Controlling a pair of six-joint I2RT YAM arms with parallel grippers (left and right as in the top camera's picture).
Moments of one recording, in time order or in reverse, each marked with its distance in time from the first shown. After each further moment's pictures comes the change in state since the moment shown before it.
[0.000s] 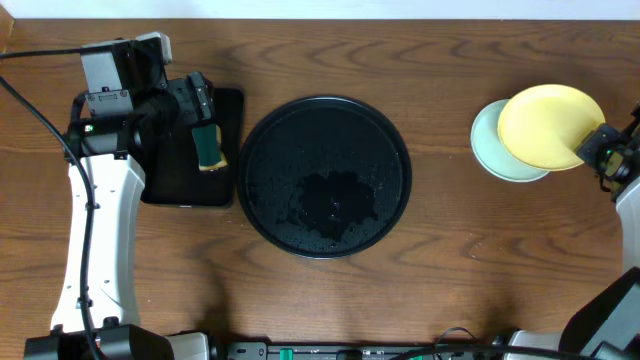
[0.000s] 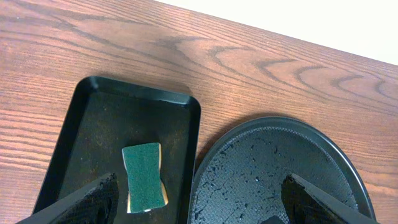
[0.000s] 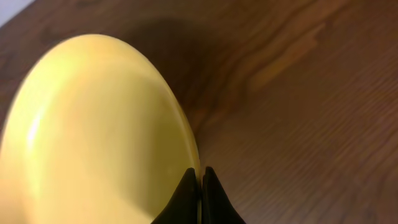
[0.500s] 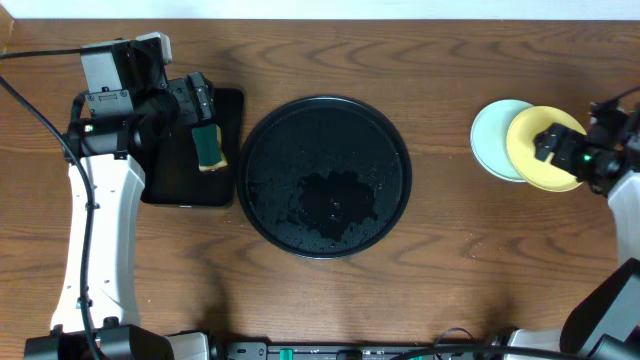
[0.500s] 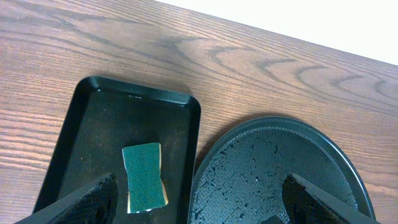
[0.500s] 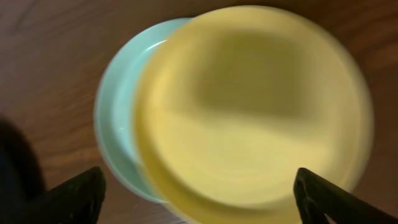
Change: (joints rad) left arm 0.000 0.000 0.000 0.000 0.000 0.000; right arm 0.066 0.021 0.000 -0.115 -0.252 -0.229
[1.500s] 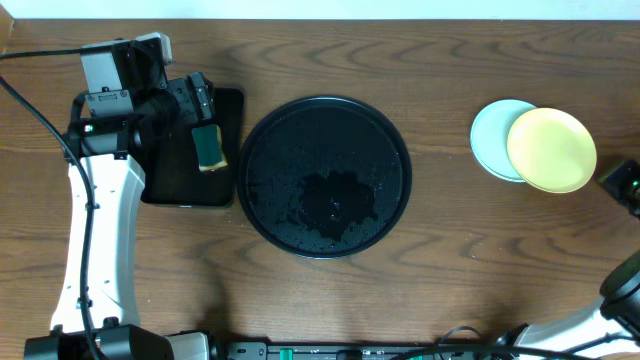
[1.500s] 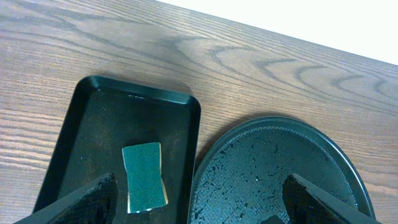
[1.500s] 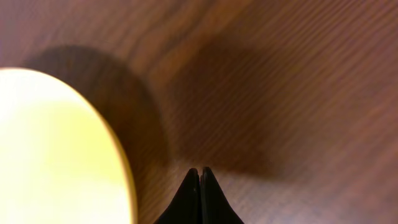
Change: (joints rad) left arm 0.000 0.000 0.000 -0.001 0.000 0.000; right arm -0.323 0.293 0.004 0.288 0.049 0.106
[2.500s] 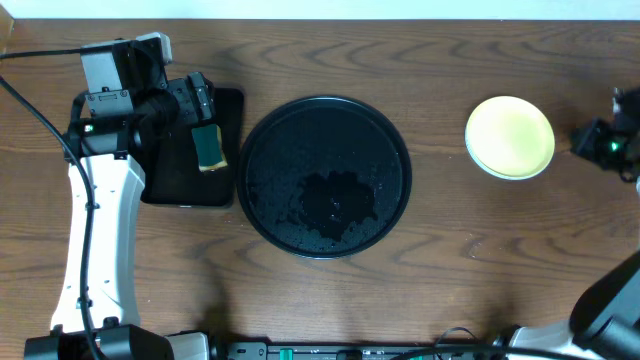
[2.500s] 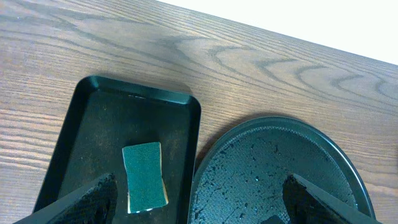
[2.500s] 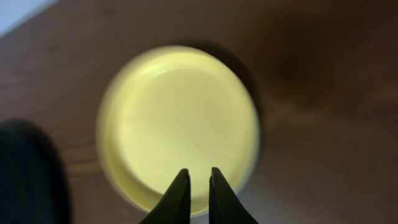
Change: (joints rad) left arm 0.000 0.000 0.000 0.000 0.000 0.000; right arm 0.242 -0.225 0.182 -0.401 -0.189 -0.184
